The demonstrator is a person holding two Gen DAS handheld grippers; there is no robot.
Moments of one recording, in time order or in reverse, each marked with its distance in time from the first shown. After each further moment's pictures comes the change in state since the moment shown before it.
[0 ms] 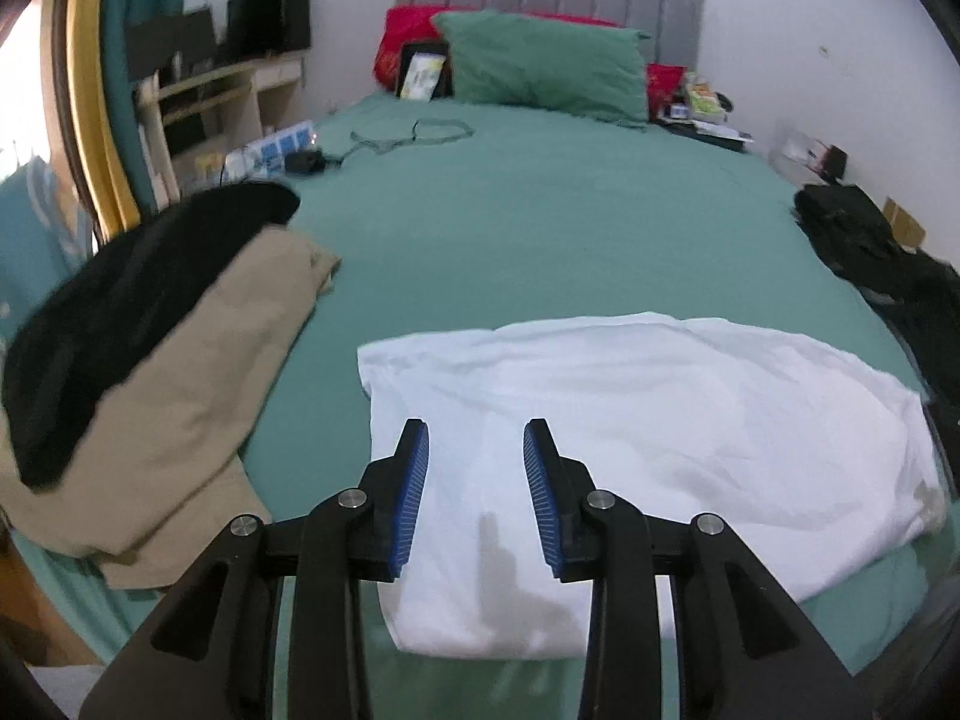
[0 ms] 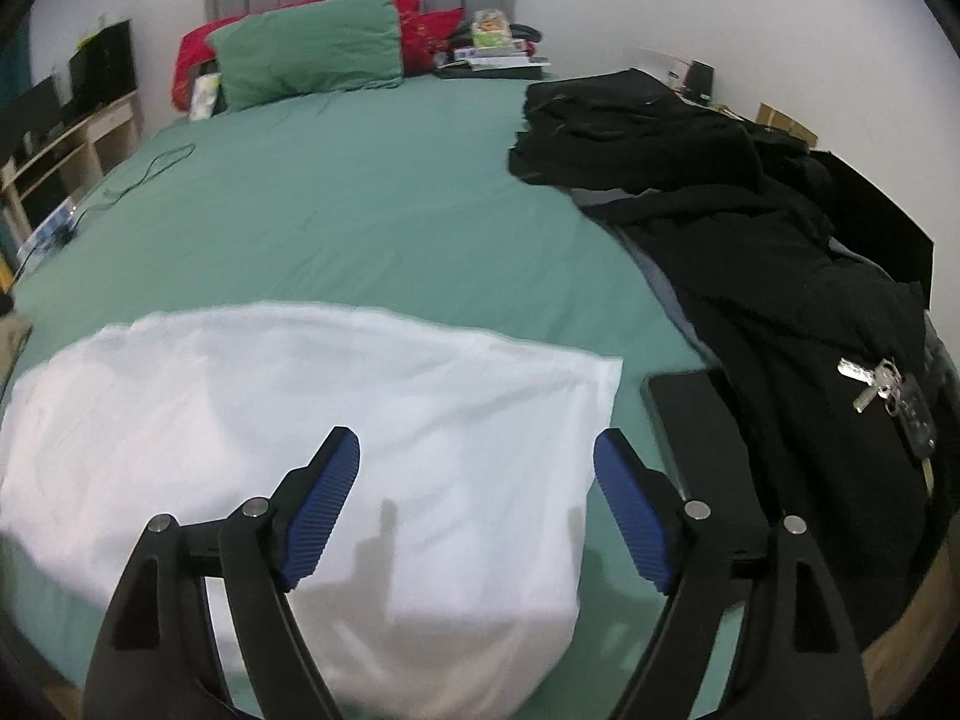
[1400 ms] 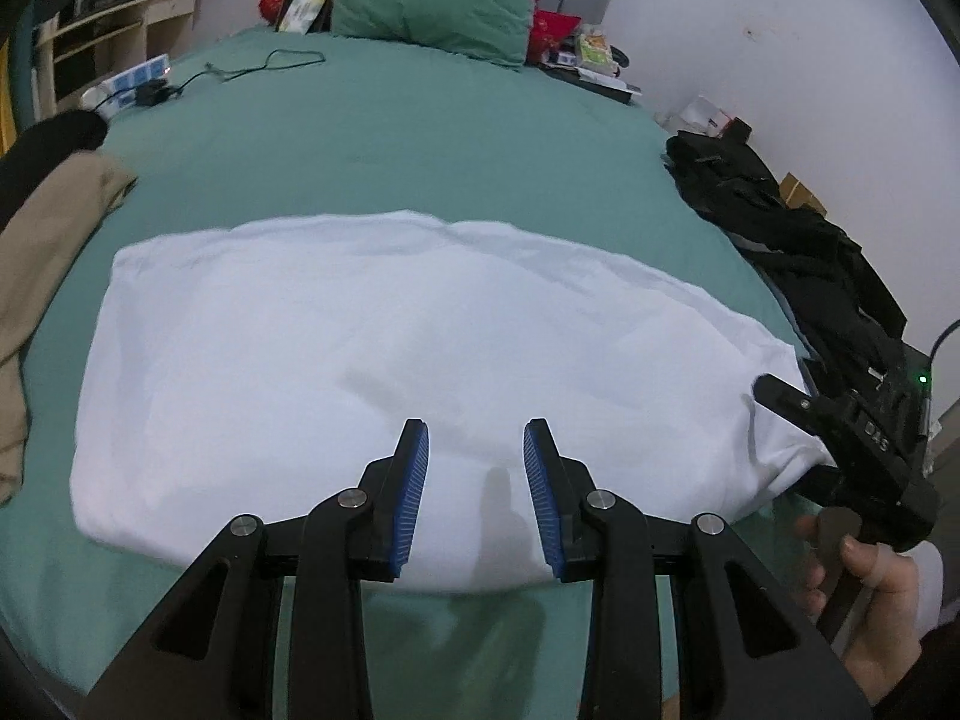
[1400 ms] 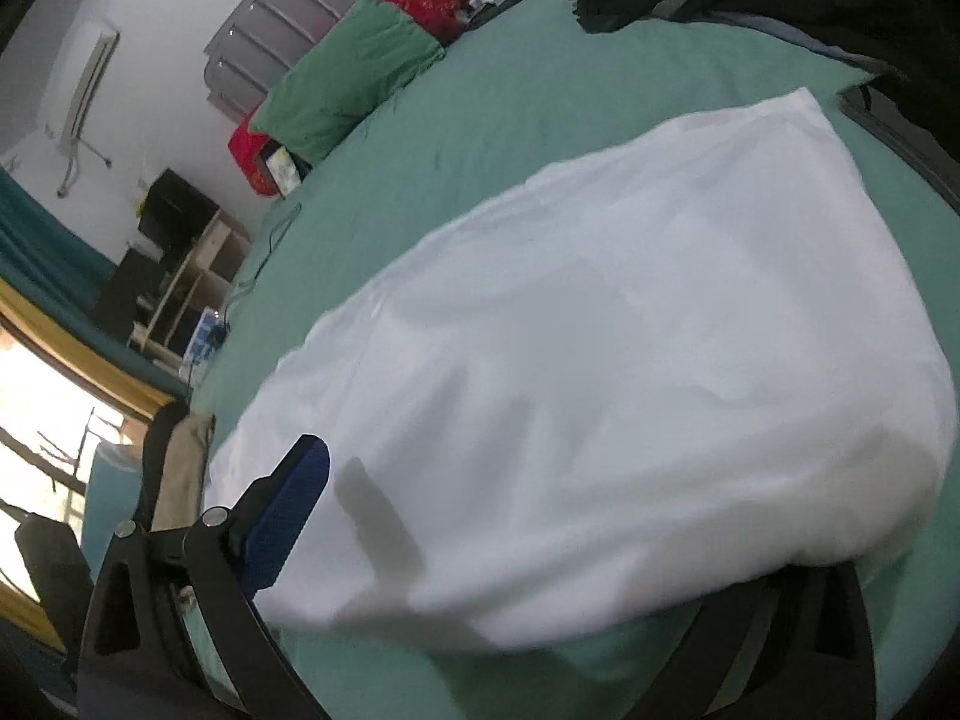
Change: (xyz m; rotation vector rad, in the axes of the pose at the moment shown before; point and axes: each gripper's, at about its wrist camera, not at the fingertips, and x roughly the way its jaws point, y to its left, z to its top) left arm 0.021 -0.114 -0.031 -0.025 0.153 -0.313; right arm 0.052 0.038 -0.053 0.457 0.074 0.535
